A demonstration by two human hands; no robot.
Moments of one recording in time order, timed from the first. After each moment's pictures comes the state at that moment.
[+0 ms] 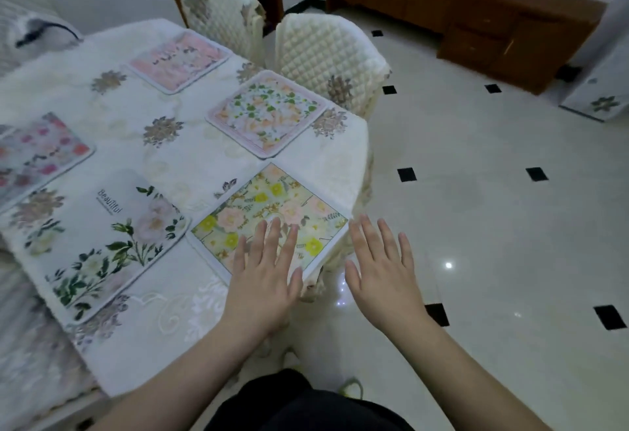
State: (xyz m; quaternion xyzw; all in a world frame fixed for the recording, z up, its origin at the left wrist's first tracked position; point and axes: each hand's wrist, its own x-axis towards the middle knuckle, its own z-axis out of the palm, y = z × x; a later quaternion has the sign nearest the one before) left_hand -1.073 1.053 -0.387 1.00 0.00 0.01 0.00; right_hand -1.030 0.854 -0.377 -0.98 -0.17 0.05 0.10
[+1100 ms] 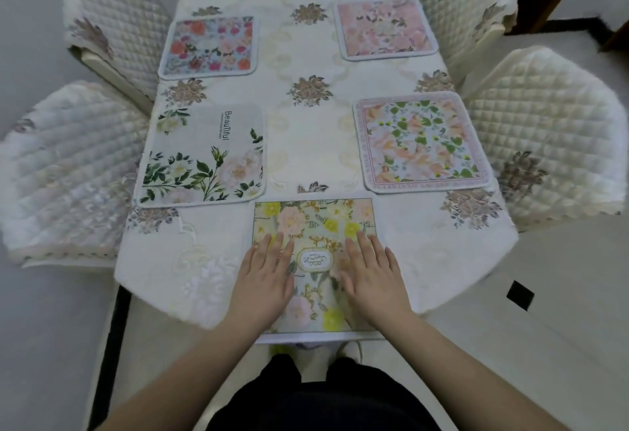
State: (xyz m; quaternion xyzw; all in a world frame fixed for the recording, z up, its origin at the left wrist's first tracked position) left_hand -1.003 1.079 -0.464 0.92 0.38 -0.09 0.07; right_hand -0.810 0.965 -0.477 -0.82 -0.54 0.19 0.01
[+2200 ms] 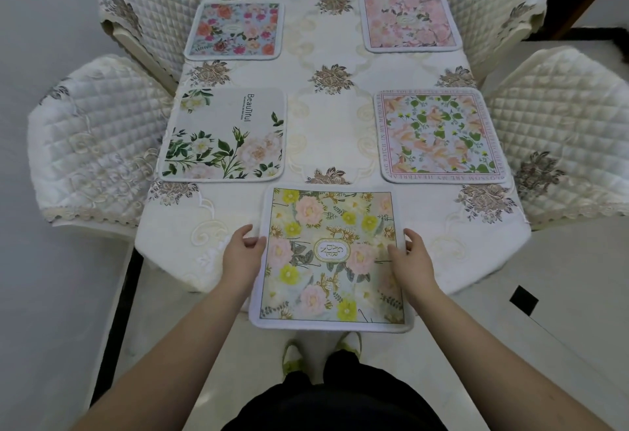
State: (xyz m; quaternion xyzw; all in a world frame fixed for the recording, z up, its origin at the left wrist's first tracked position) left_hand -1.045 1.108 -0.501 0.52 0.66 0.20 0.50; right_hand -0.778 0.953 -0.493 -0.83 -0.14 0.37 0.40
